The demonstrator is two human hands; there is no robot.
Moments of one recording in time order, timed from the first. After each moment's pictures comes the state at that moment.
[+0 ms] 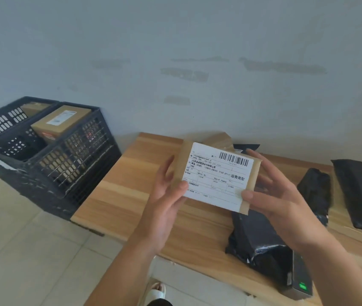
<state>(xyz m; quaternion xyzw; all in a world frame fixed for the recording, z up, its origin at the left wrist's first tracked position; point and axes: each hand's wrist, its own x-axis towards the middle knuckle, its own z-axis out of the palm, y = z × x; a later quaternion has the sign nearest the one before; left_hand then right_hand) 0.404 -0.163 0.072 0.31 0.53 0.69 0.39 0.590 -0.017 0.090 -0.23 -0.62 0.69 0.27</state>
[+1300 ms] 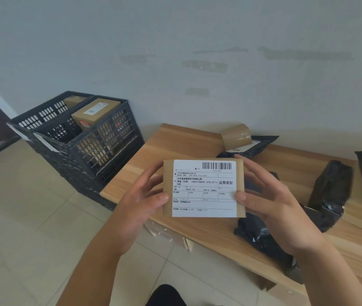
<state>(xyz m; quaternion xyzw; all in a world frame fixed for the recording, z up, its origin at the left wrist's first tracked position) 0.426 -0.262 0.084 0.34 0.65 0.58 0.36 0.623 -0.063 0.079 -0.17 -0.62 0.73 0.22</state>
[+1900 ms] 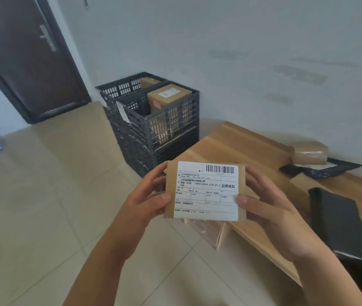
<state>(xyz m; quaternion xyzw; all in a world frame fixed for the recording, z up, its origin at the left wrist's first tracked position) 0.412 -0.456 0.091 0.24 0.69 0.65 0.22 0.532 -0.214 0.101 -0.09 -0.65 0.75 0.09</state>
